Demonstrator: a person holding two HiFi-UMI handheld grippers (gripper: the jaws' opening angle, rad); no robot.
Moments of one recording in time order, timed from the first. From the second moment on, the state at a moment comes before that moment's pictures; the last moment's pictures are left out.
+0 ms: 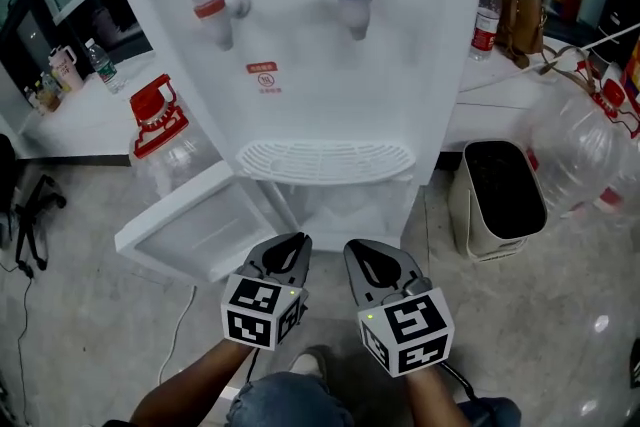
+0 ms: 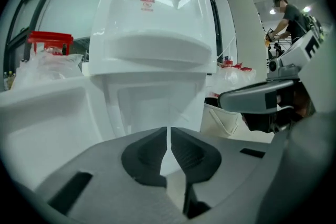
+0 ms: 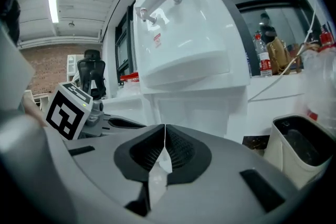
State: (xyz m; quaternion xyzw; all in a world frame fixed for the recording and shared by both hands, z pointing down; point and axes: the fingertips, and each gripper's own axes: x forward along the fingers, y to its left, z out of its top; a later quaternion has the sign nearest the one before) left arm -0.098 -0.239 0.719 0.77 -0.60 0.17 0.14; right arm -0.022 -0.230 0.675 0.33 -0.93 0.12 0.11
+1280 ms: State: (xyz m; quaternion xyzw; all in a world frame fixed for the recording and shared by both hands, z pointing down) left arm -0.088 -0.221 0.563 0.79 -0.55 0.19 0.17; right arm -0.031 -0.216 0.567 0.34 -0.91 0.21 0.11
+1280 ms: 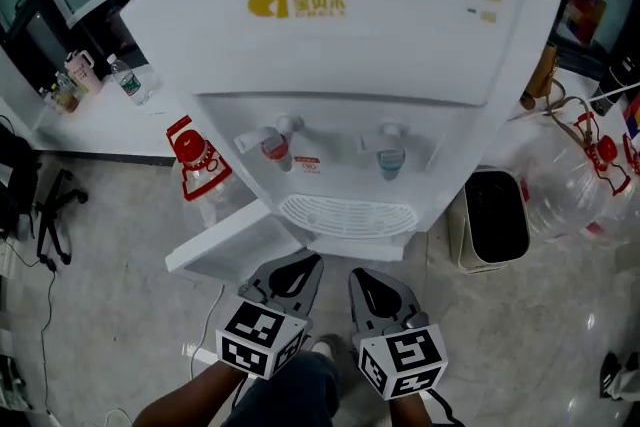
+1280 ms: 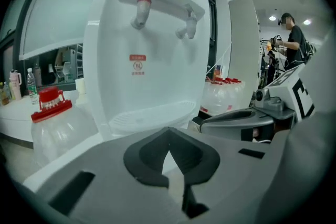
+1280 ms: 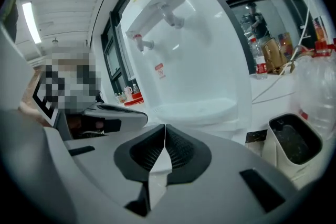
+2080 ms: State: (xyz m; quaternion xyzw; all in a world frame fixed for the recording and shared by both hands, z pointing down) left arm -0.062 -0.195 0.284 0.80 -0.54 0.19 0.20; right arm -0.030 -0.207 0.272 0.35 -0.89 0.25 0.12
